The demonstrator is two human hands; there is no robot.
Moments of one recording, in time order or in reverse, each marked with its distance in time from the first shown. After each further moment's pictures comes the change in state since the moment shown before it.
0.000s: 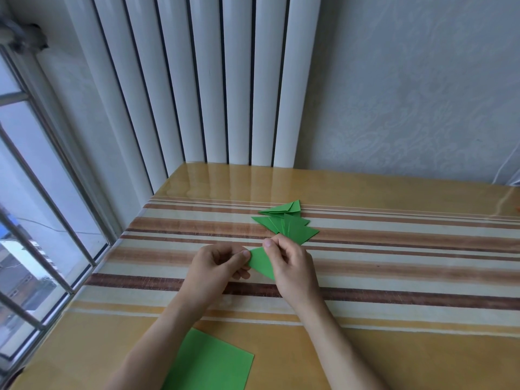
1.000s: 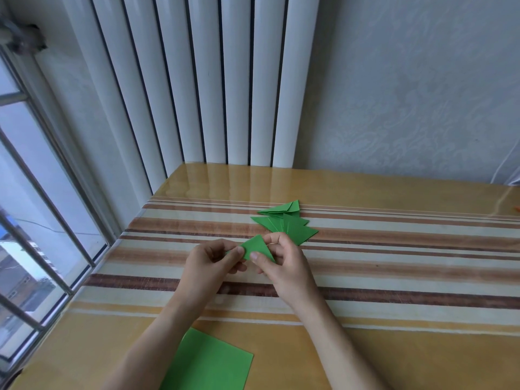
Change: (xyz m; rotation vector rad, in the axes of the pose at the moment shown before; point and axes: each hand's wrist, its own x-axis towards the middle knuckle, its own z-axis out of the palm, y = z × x) left_hand 0.002 -0.003 -0.004 0.031 0.084 -0.021; right_hand 0.000 0.001 0.002 0.204 -0.117 0.197
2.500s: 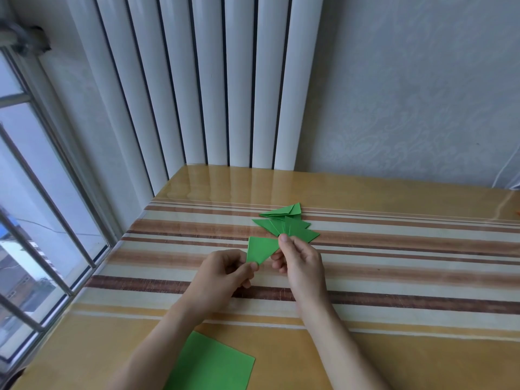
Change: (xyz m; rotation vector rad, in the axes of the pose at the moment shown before) left_hand -0.002 0.000 0.006 0.158 -0.183 0.009; right_hand 0.001 -0.005 -0.006 0.174 0.252 0.052
